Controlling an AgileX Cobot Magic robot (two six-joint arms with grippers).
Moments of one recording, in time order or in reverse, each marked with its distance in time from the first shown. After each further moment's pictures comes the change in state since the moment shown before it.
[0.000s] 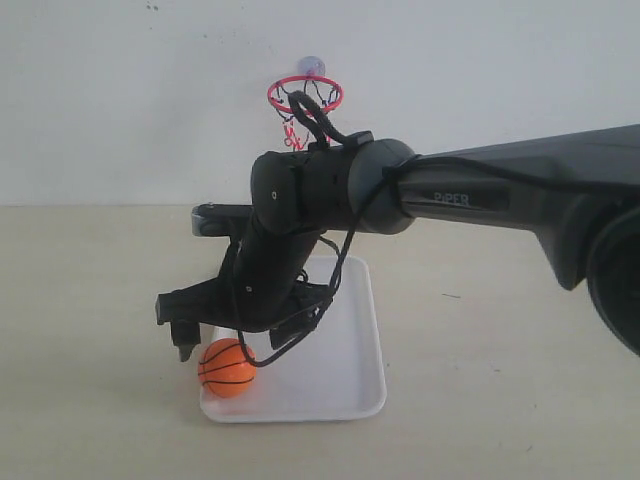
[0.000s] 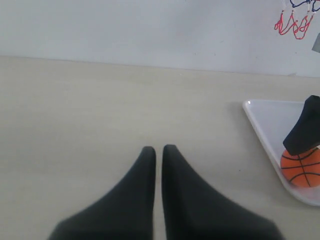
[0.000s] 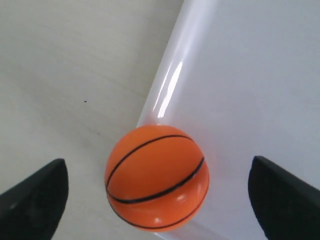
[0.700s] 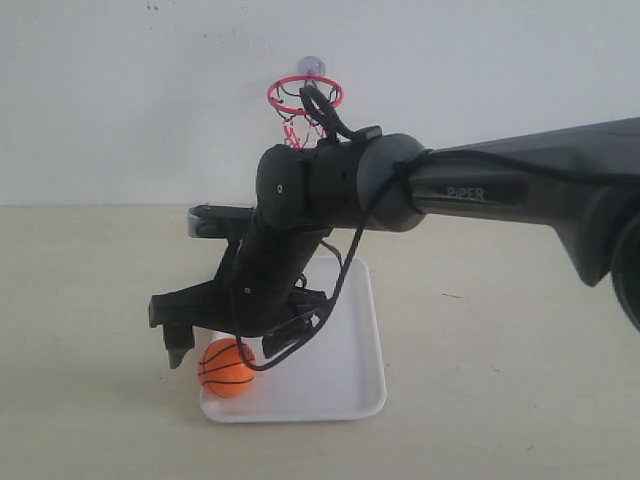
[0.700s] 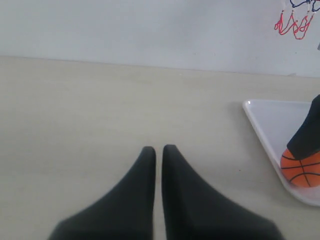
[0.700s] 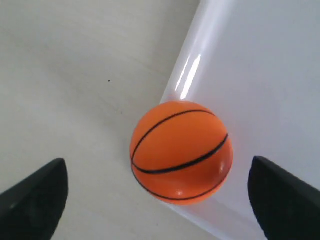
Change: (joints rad) left arm 0.000 0.000 0.000 0.000 0.000 0.000; right arm 0.000 -0.030 0.037 0.094 0.007 -0.065
